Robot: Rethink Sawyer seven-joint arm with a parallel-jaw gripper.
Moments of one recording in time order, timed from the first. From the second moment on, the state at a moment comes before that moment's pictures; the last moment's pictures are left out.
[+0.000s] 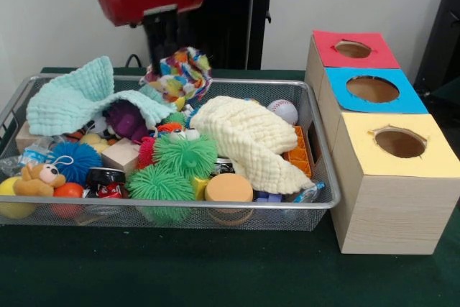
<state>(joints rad) -0.69 -0.75 0.61 1.40 -0.41 1.05 1.25</state>
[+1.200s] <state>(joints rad) -0.34 -0.77 0.53 1.40 -0.29 0.90 1.32</state>
